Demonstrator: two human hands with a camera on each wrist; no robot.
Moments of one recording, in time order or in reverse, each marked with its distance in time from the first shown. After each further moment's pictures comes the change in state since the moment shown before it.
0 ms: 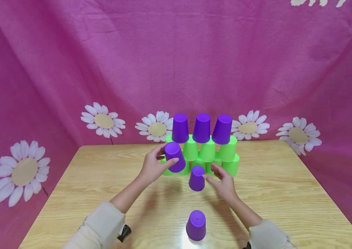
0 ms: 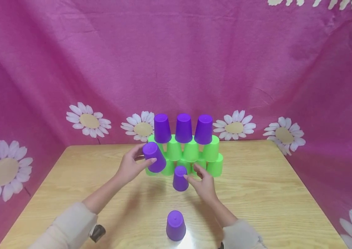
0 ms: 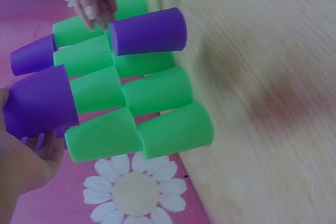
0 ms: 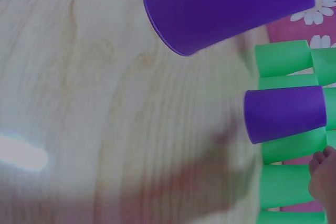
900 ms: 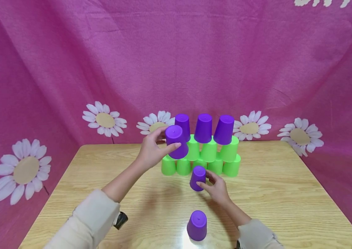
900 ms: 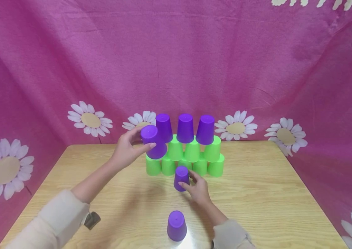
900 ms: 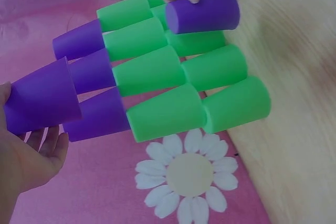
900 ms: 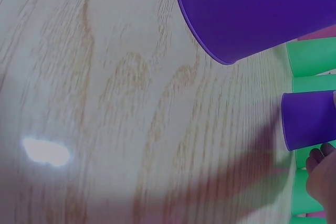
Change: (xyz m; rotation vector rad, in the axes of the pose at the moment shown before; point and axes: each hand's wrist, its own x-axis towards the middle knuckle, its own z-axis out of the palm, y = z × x) left_hand 0.021 0.053 -0.022 0.014 -0.032 0.092; right_hand -0.006 0.020 0.025 0.004 -0.078 0.066
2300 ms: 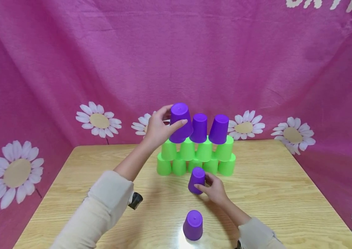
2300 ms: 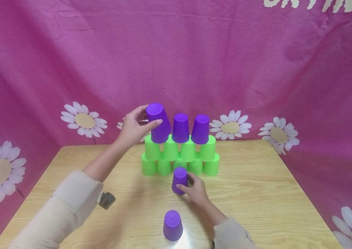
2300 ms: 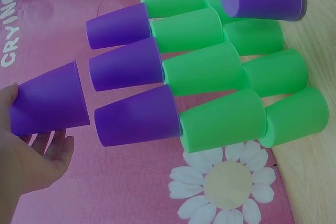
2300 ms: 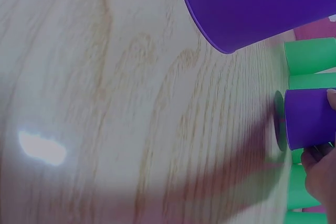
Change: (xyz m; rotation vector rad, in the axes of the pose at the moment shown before) left_hand 0.048 0.034 0.014 0.016 0.055 -0.033; right_hand -0.003 0.000 -0.008 -0.033 -0.041 0.053
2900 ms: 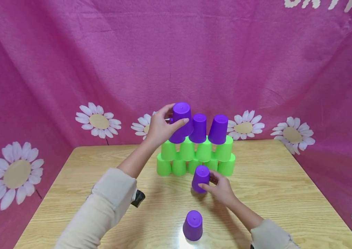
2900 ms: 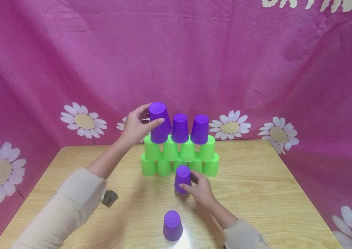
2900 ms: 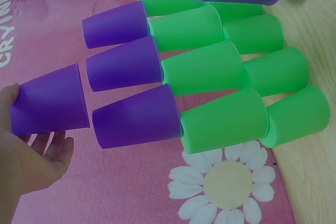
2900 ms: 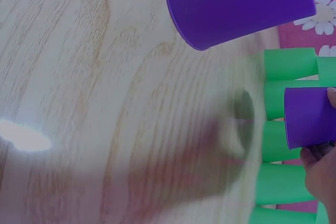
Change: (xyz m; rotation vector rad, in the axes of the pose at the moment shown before) left_hand 0.008 0.000 0.007 0.014 0.013 0.020; right_hand -0.007 -0.023 -0.023 -0.014 -0.016 -0.070
